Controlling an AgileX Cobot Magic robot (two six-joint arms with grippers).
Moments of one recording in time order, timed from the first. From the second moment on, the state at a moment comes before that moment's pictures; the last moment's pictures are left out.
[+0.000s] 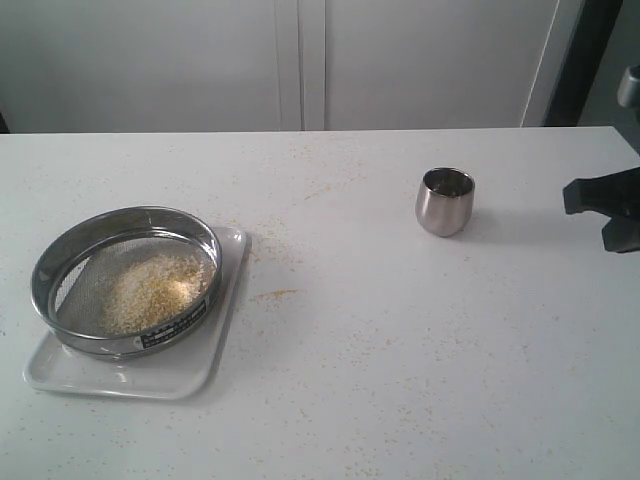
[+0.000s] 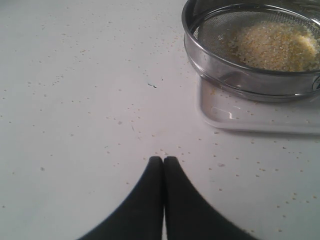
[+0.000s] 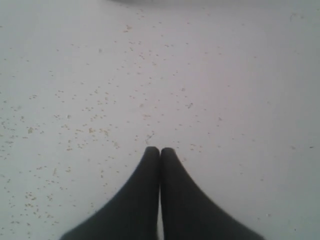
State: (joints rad) left arm 0.06 0.00 0.02 -0.07 0.53 0.13; right arm 0.00 1.26 -0.92 0.16 0.79 -0.06
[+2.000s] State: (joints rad) left arm 0.06 0.00 0.02 -0.07 0.53 0.13; right arm 0.00 1.24 -0.88 0.15 0.77 -0.10
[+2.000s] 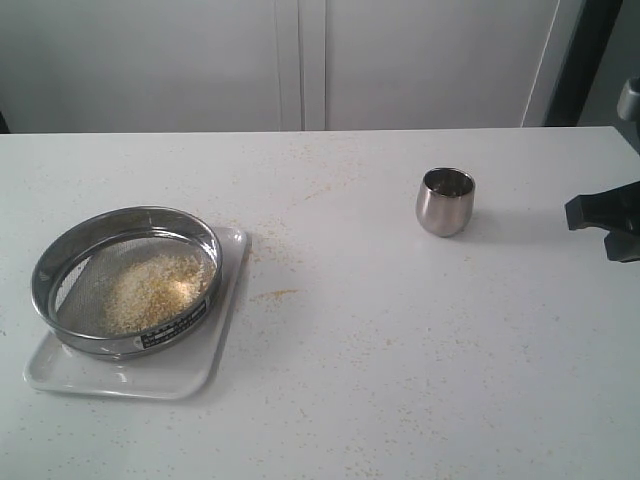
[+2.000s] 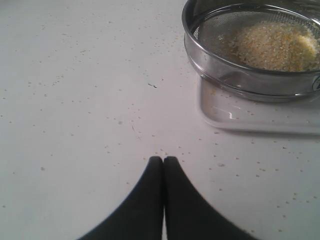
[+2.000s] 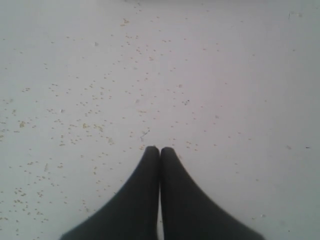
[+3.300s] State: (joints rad) left arm 0.06 0.00 0.02 -0.02 0.04 0.15; right arm 0.00 1.24 -0.88 0.15 0.76 -0.10
